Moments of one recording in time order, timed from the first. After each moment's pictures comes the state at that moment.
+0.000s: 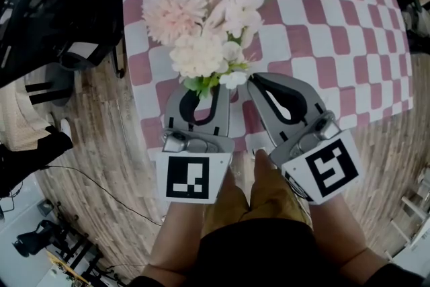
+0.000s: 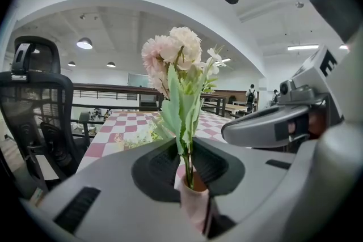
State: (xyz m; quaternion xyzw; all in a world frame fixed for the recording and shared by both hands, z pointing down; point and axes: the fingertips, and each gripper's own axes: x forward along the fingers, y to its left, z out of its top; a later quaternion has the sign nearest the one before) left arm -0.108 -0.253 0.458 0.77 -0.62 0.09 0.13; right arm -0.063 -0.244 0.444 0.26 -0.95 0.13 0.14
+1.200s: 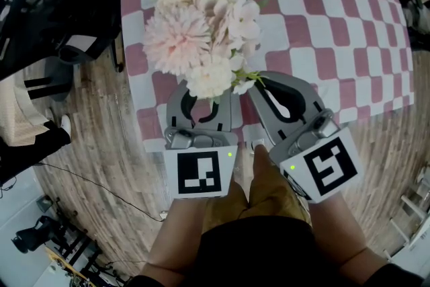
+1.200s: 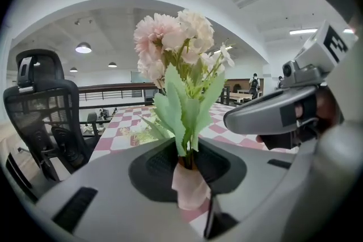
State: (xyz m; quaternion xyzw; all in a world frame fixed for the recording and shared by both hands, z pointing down) left arm -0.100 -0.234 0.476 0.75 -0.63 0.15 0.12; right arm -0.055 -0.225 0.451 0.25 -0.95 0.14 0.15
